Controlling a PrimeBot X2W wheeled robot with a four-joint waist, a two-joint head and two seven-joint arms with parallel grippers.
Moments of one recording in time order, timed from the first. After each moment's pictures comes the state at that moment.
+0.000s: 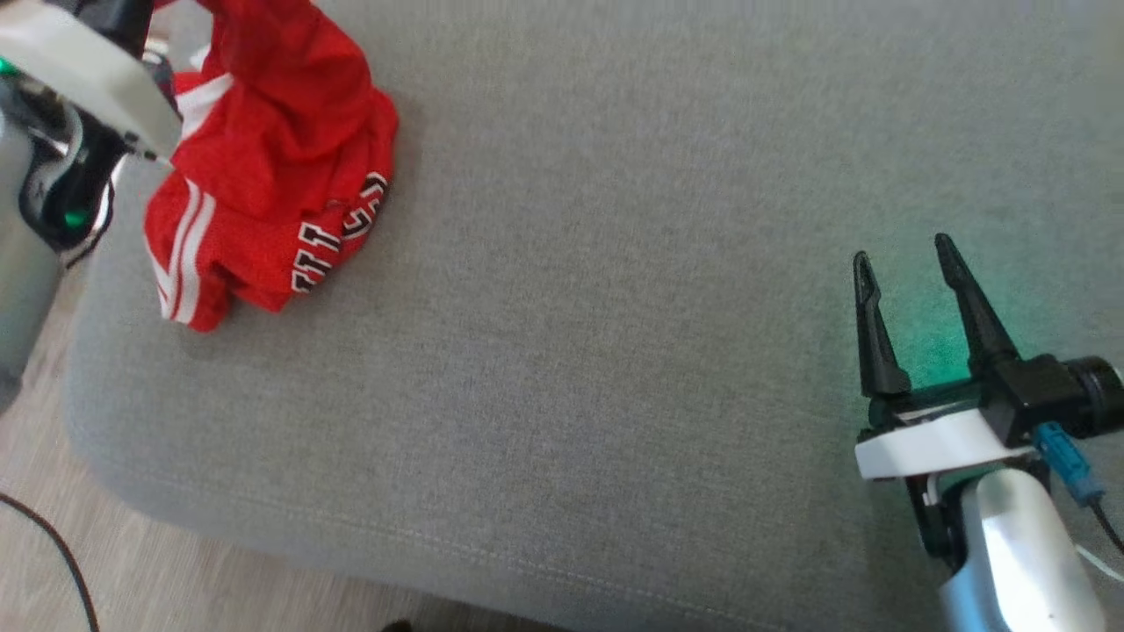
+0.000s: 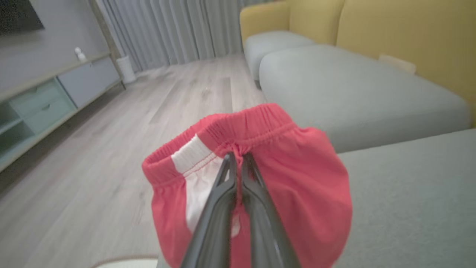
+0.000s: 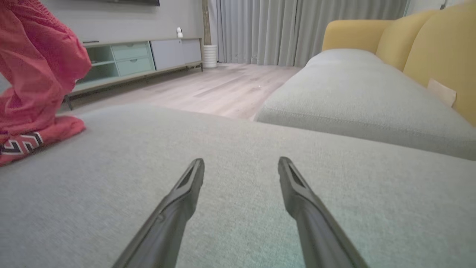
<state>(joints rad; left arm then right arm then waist) -1.08 0.55 -0.84 0.71 -0.80 -0.13 -0.22 -0.16 -0.07 0.02 0.17 -0.06 0.12 -0.25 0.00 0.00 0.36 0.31</state>
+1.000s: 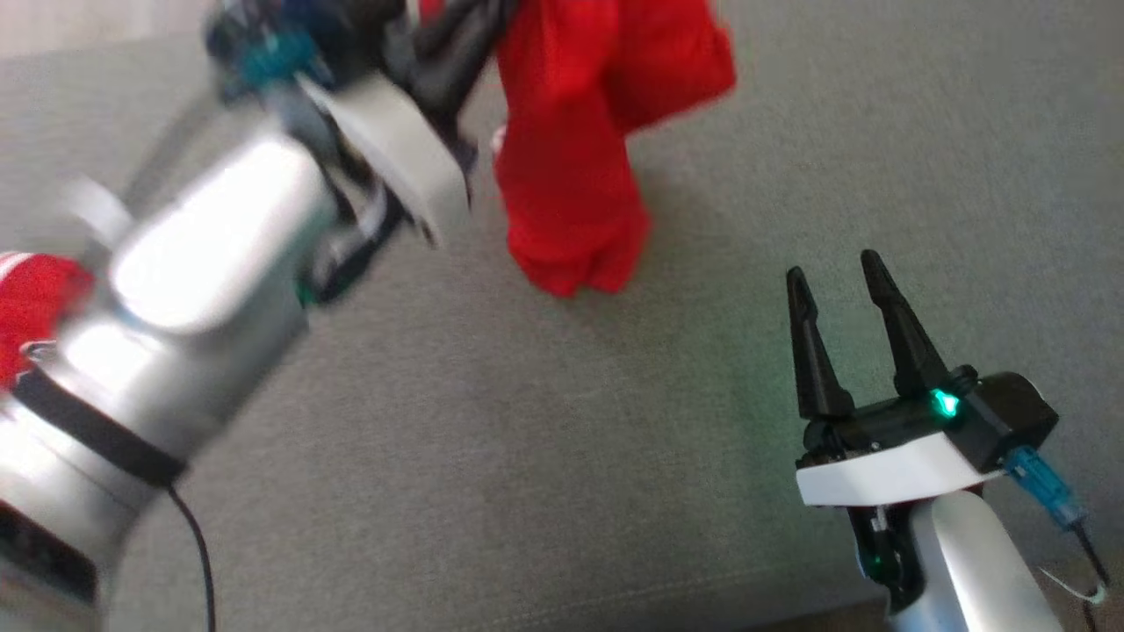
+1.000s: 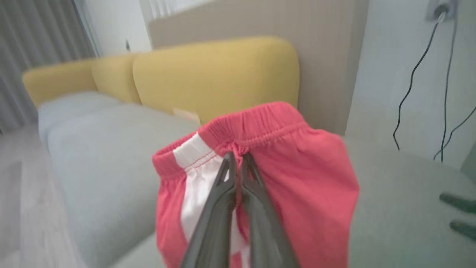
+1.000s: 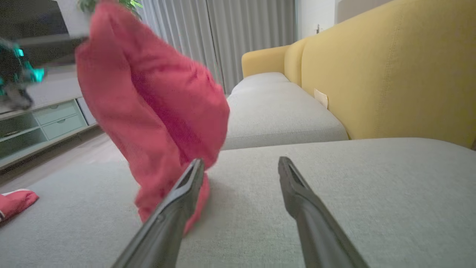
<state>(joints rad) -1.10 0.39 -1.08 0.40 -0.78 -0.02 -0.22 -0.12 -0.05 0.18 0.09 0.17 0.12 -0.26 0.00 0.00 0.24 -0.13</state>
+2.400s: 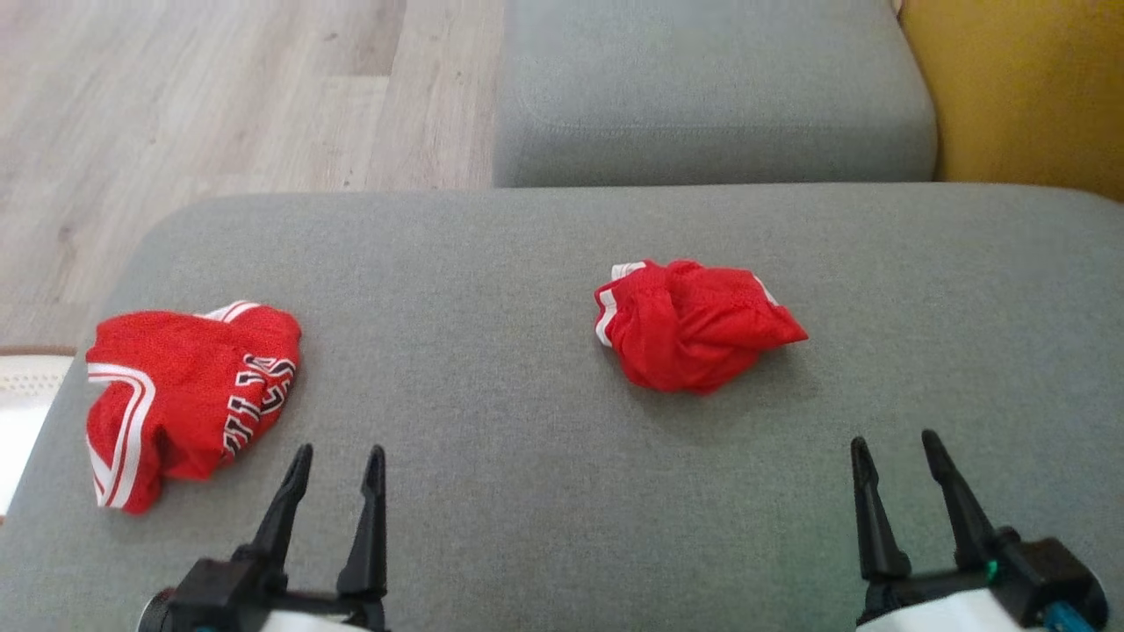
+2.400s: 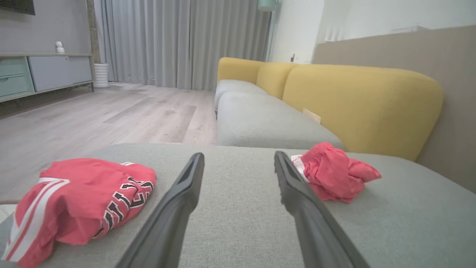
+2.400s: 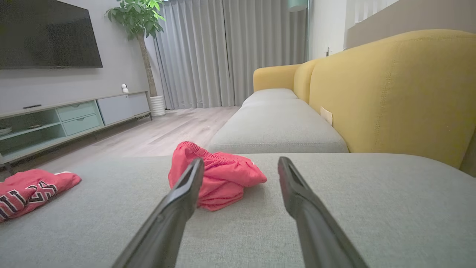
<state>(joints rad) 0.21 0.22 -0.34 -0.11 -0.30 0.15 -0.25 0.19 -0.04 0.05 0.08 0.12 0.12 -0.26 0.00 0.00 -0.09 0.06</state>
